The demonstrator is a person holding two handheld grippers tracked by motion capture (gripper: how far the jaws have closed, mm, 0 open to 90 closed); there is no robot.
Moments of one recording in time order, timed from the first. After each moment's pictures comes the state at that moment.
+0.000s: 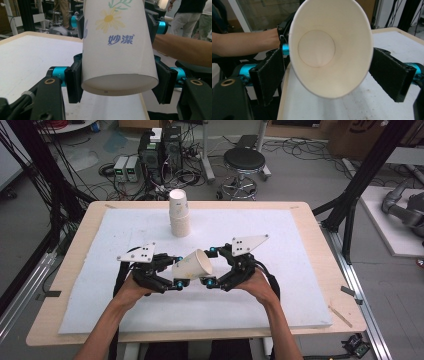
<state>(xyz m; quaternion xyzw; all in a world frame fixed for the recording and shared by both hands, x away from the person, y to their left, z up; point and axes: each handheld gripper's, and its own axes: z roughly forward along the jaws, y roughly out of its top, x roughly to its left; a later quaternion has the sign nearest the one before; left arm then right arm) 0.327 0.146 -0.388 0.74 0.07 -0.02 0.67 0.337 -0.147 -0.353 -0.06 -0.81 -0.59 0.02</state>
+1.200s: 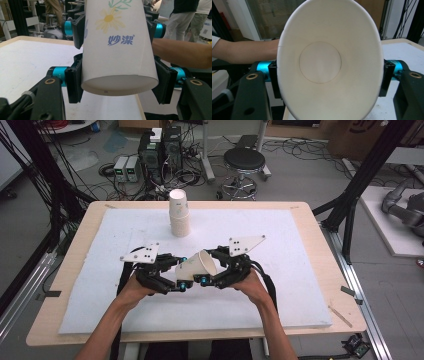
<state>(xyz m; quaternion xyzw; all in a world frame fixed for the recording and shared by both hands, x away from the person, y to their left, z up) 0.326 0.137 -0.385 0.74 0.05 -0.03 0.67 0.339 -0.136 -0.356 -0.04 -0.78 -0.62 0.04</state>
